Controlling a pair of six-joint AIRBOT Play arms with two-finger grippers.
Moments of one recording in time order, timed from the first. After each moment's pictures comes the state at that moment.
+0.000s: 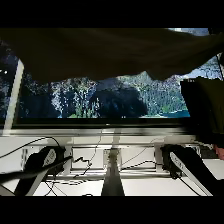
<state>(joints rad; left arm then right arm) 0.30 -0.78 1.46 0.70 -0.59 -0.98 0.16 -0.74 1.51 -1.82 1.25 1.50</state>
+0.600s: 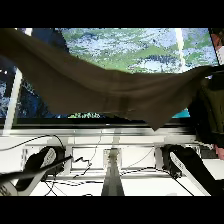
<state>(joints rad) 0.36 -0.91 1.27 0.83 -1.03 -1.09 0.16 -0.73 1.35 -1.65 1.43 1.50</state>
